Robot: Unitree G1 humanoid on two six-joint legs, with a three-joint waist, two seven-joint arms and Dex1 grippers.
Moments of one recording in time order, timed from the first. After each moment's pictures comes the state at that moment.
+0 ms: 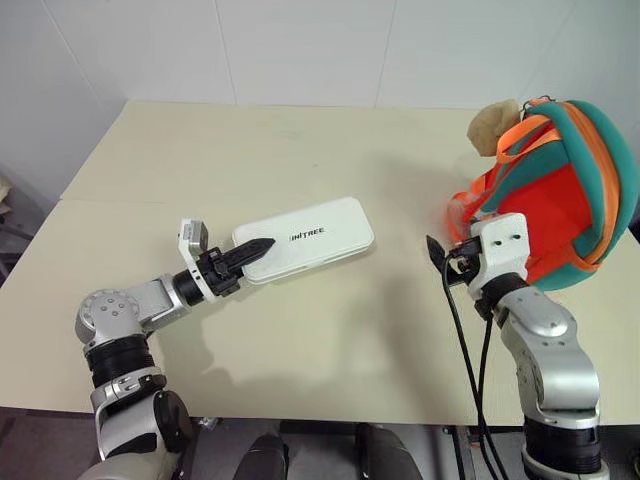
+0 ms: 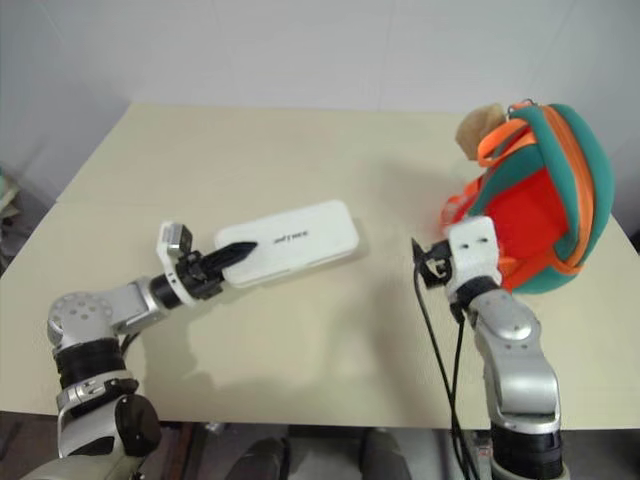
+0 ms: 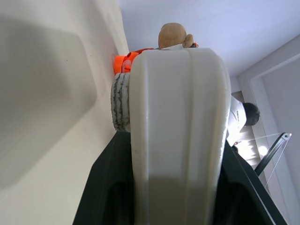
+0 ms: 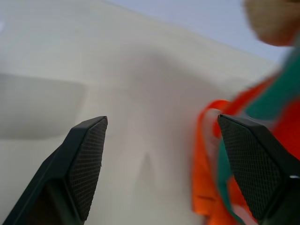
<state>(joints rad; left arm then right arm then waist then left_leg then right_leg) -0.63 0.31 0.67 0.26 -0.96 1.53 -0.51 -0.22 -0.28 -0.19 -0.52 0.03 0.64 0.20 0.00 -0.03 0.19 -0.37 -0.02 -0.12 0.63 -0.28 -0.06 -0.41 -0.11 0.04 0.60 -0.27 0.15</state>
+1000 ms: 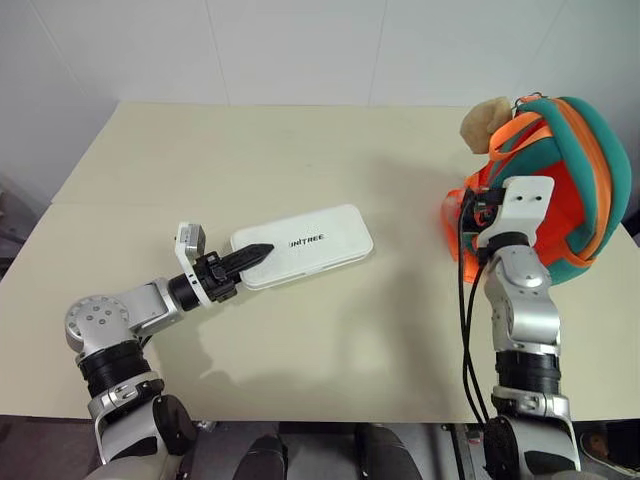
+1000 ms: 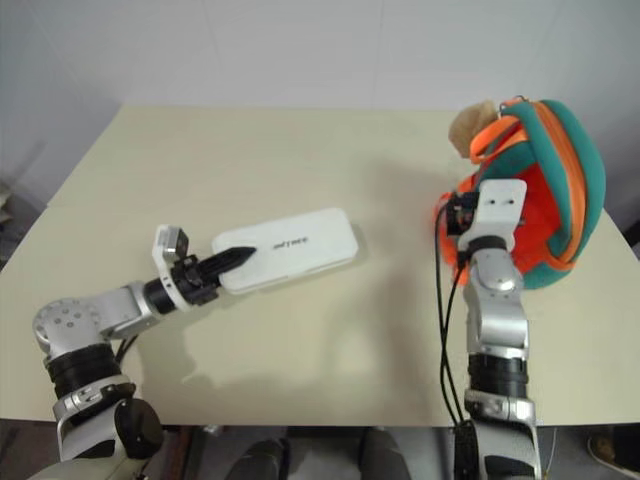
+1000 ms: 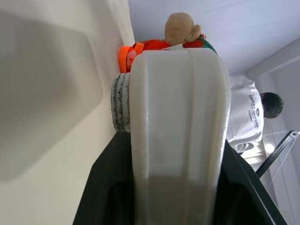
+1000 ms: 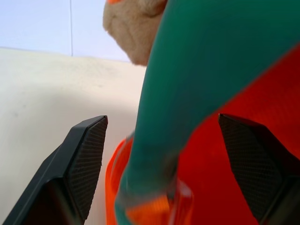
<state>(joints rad) -0.61 0.30 0.71 0.19 -1.03 1.61 -0.40 -0.62 -0.27 -0.27 0.18 0.01 0.22 0.00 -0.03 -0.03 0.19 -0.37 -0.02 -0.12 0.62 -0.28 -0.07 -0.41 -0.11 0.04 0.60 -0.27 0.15</state>
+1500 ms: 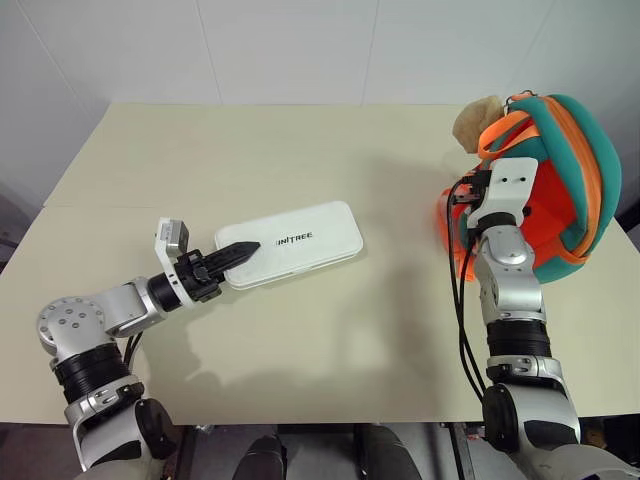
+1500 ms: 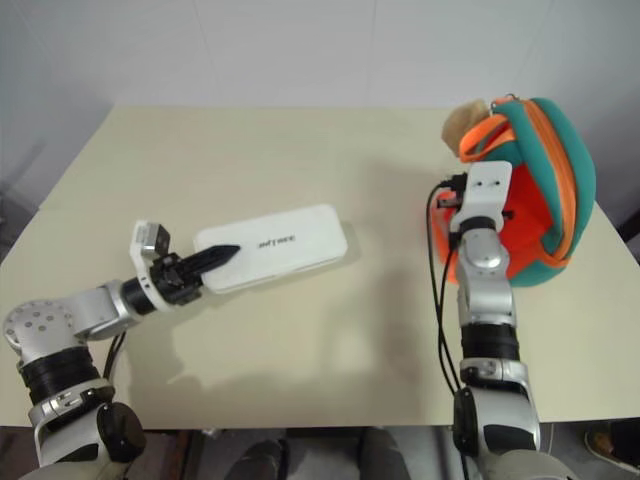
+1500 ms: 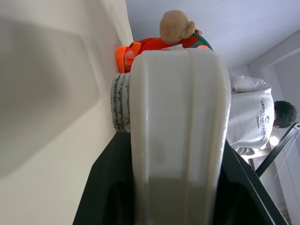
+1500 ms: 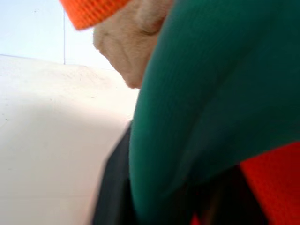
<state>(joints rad) -0.59 0.40 0.71 0.17 -1.14 1.61 -0.40 -0.73 -0.30 -0.22 0.40 -0.01 0.08 -0.03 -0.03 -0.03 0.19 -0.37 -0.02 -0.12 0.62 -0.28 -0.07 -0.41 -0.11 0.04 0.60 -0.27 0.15</state>
